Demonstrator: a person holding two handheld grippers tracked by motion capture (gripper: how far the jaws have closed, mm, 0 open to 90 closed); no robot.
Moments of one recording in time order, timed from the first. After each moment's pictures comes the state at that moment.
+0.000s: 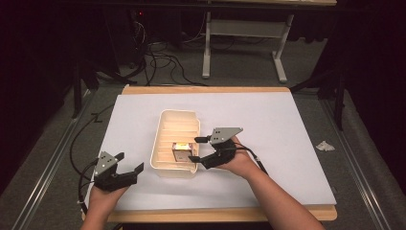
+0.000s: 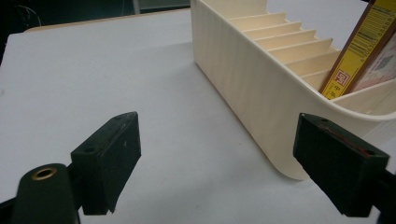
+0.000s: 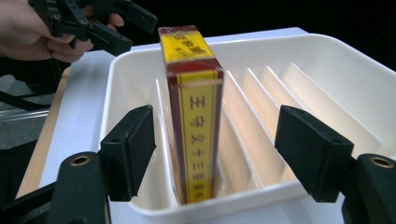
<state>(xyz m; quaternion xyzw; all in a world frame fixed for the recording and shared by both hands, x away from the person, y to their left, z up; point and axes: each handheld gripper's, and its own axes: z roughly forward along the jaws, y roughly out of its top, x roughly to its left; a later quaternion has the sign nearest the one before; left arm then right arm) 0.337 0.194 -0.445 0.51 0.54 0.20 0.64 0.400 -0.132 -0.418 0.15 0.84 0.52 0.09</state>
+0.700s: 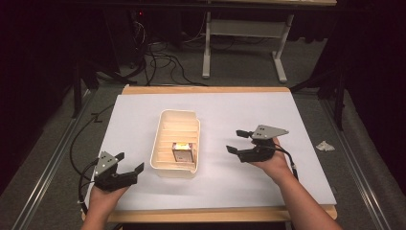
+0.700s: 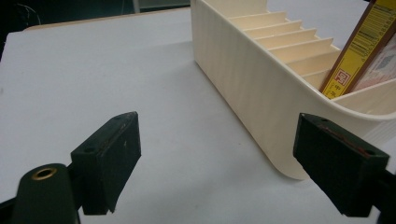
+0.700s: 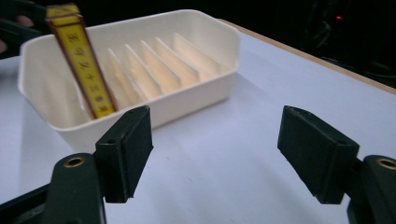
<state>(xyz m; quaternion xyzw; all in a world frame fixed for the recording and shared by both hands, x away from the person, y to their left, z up) 0.338 0.193 -0.446 0.51 0.54 0.20 0.64 0.388 -0.244 -0.418 0.28 0.79 0.51 0.17</state>
